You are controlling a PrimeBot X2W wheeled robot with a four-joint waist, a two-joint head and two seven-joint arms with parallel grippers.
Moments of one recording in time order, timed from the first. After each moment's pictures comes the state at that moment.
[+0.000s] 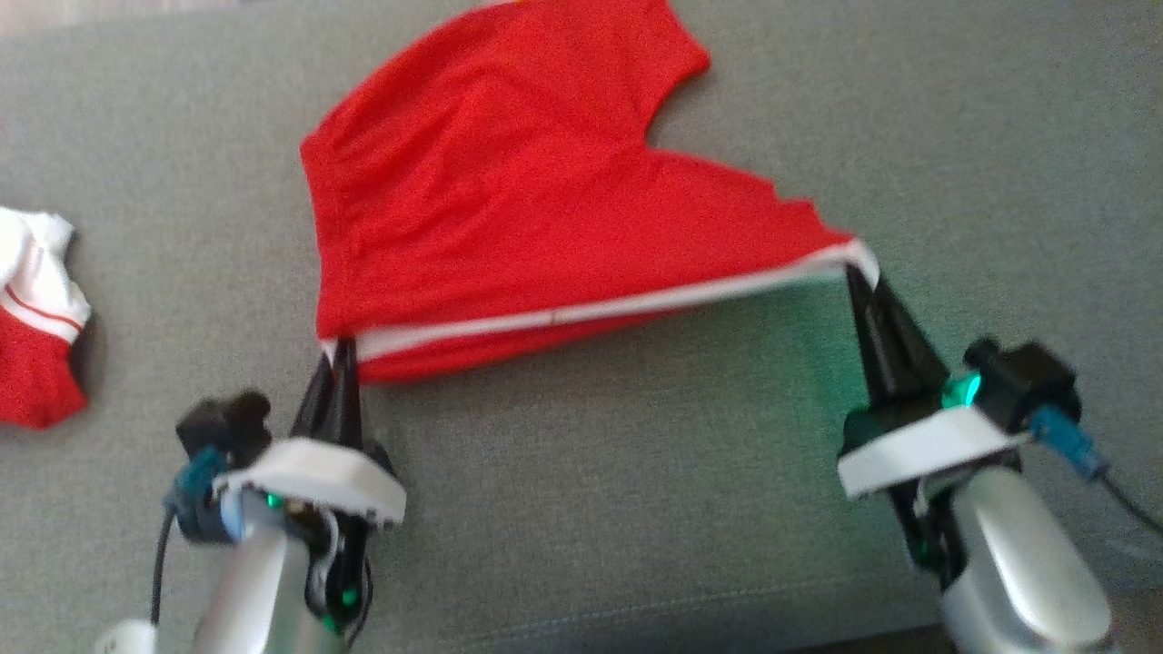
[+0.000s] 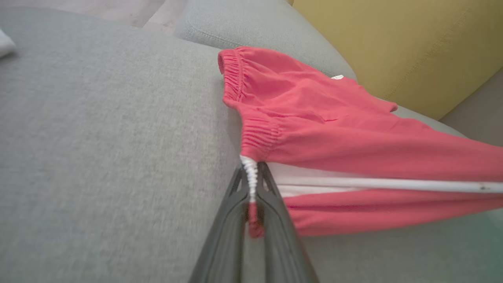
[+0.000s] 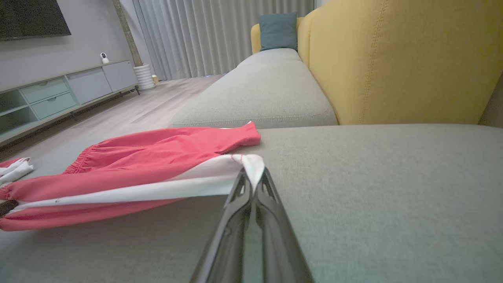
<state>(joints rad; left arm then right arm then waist) -0.24 0.02 -0.12 0.49 -0.35 -0.04 -0.26 -0.25 -0.13 0.21 0.33 0.23 0.13 -0.26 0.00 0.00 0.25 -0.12</state>
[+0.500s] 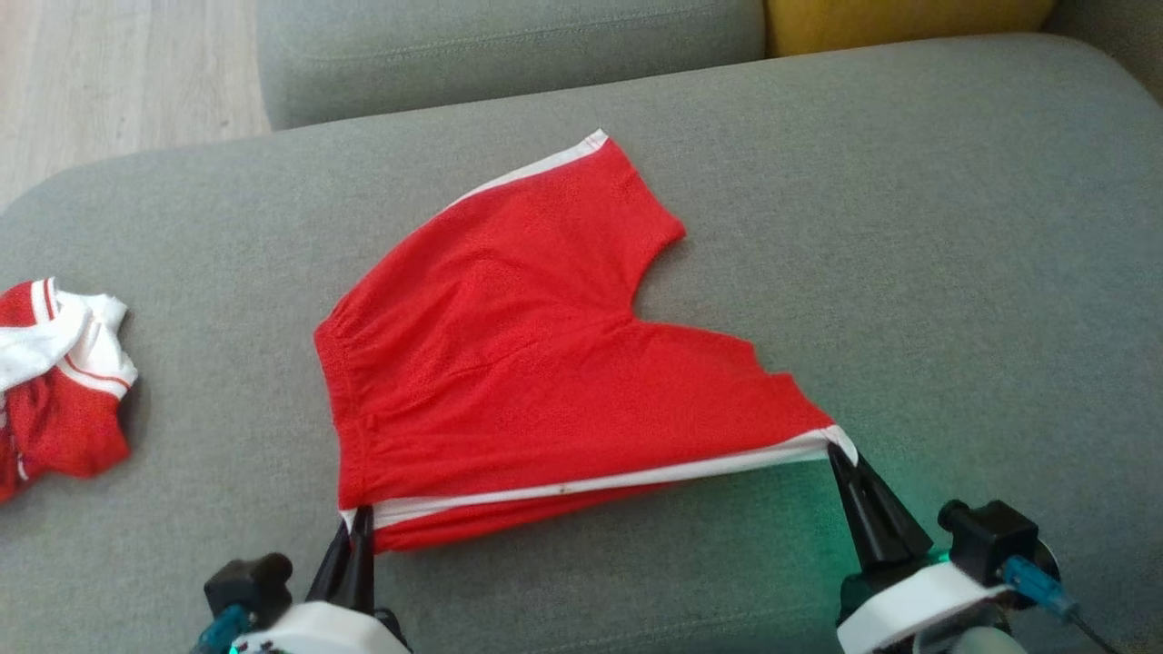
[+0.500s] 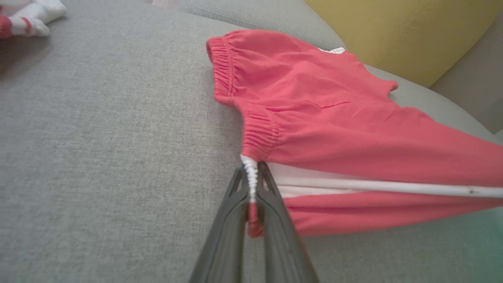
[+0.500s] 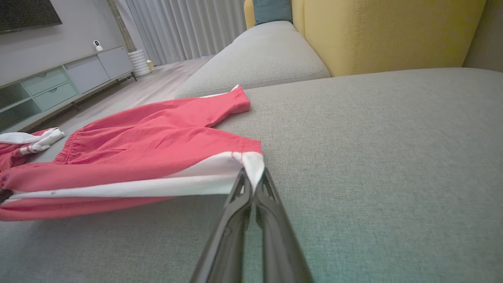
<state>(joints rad) 0.06 0.03 -0.15 0.42 -0.34 -0.04 -0.26 0.01 -0.14 0.25 0.34 0.25 0.13 -0.26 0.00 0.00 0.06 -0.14</state>
